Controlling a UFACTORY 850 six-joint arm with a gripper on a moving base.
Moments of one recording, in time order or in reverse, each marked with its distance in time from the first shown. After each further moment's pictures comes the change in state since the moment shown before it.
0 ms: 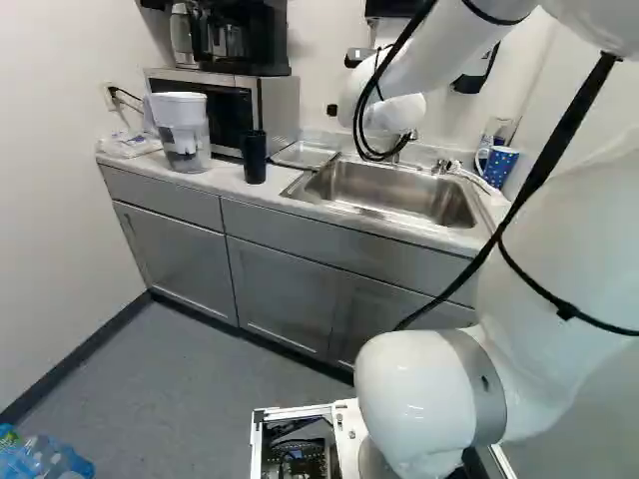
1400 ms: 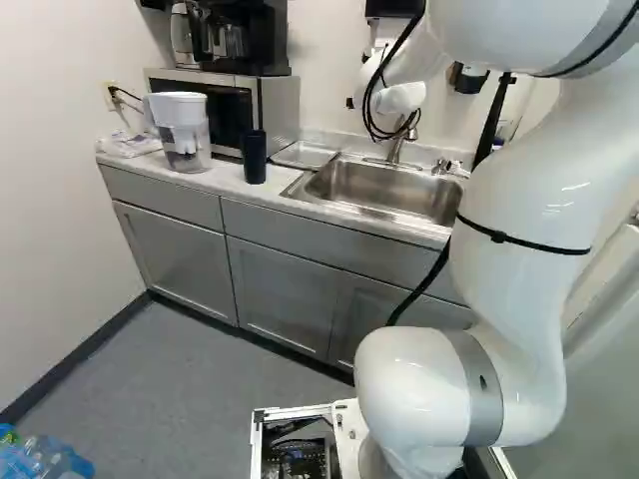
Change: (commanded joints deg) arm -6.0 -15.9 -18.9 0.0 -6.7 0.0
